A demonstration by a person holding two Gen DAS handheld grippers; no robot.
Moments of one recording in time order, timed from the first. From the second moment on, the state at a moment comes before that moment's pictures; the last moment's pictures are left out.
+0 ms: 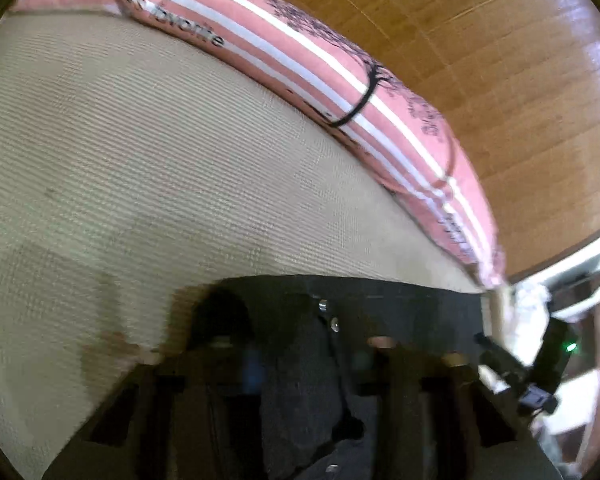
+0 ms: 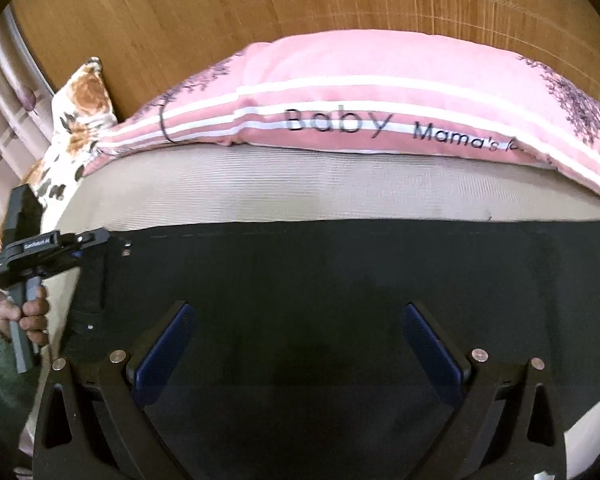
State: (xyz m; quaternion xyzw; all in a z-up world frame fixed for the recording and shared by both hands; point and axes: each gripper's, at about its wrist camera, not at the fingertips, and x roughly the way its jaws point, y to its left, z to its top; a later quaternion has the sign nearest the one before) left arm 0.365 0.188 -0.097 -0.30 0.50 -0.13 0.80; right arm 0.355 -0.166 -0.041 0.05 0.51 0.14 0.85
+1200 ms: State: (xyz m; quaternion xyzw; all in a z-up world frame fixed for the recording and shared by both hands) left arm 0.301 0.183 -0.005 -0.32 0.37 -0.23 0.84; right arm 0.484 -0.153 -0.092 -0.13 0.59 0.50 0.62
